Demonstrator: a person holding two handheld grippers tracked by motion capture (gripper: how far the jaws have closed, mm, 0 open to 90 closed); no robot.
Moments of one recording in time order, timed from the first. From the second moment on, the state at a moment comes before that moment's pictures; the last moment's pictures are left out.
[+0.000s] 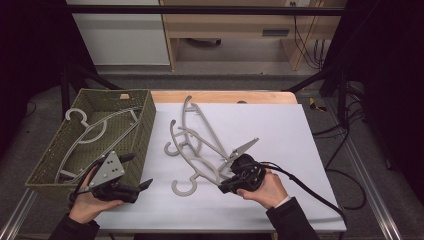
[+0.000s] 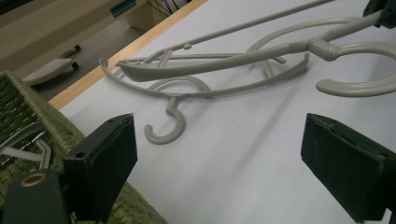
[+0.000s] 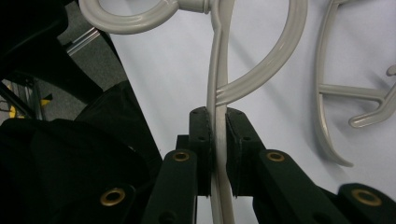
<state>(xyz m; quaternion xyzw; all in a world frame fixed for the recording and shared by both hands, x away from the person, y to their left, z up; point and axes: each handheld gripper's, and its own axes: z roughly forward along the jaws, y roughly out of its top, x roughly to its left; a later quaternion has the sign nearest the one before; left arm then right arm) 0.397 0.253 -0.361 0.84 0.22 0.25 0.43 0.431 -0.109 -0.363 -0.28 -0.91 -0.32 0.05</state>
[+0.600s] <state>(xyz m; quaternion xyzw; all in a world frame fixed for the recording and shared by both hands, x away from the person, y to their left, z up) 0.397 0.176 -0.358 0.90 0.06 0.29 0.32 0.416 -0.124 -0.356 -0.22 -0.91 -0.33 0.08</state>
